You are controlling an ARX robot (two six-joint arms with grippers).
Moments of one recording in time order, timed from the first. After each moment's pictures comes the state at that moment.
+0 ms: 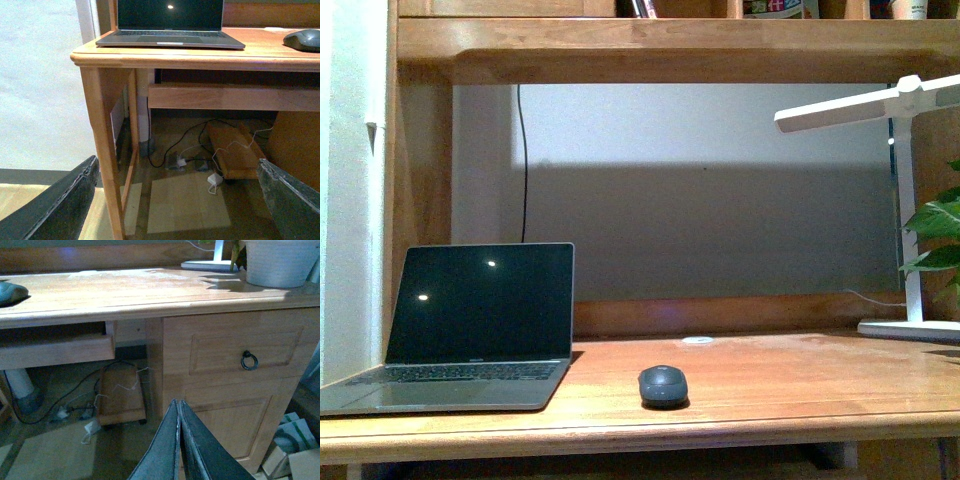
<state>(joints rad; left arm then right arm) -0.01 0.00 0.01 0.00 0.00 0.01 0.00 0.41 0.09 0.31 0.00 0.01</state>
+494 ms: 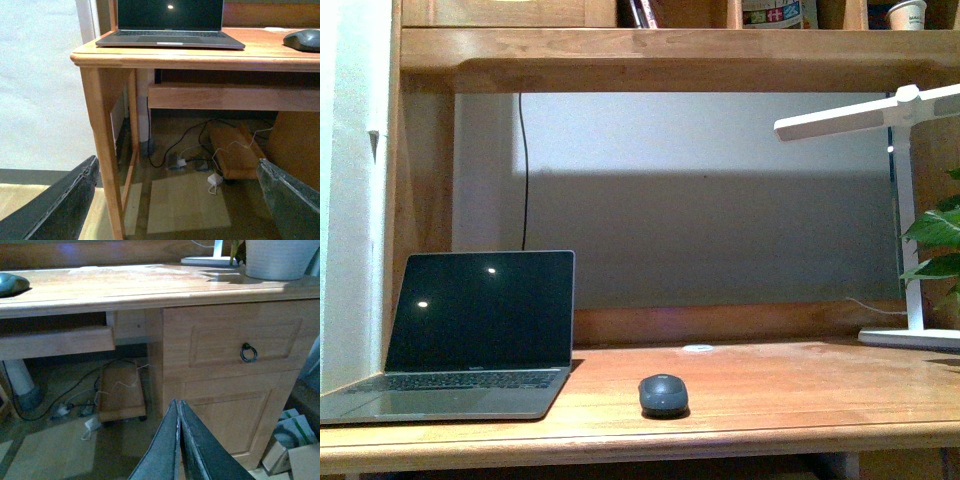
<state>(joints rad) -0.01 0.00 0.01 0.00 0.00 0.01 0.00 0.22 0.01 0.22 0.00 0.01</state>
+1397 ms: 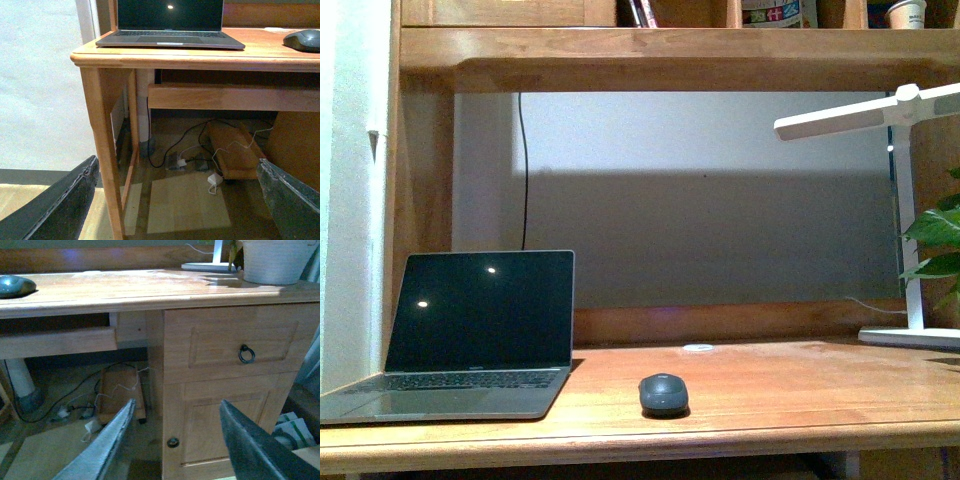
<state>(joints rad) -0.01 0.00 0.01 0.00 0.00 0.00 0.00 0.00 0.02 0.00 0.00 0.00</state>
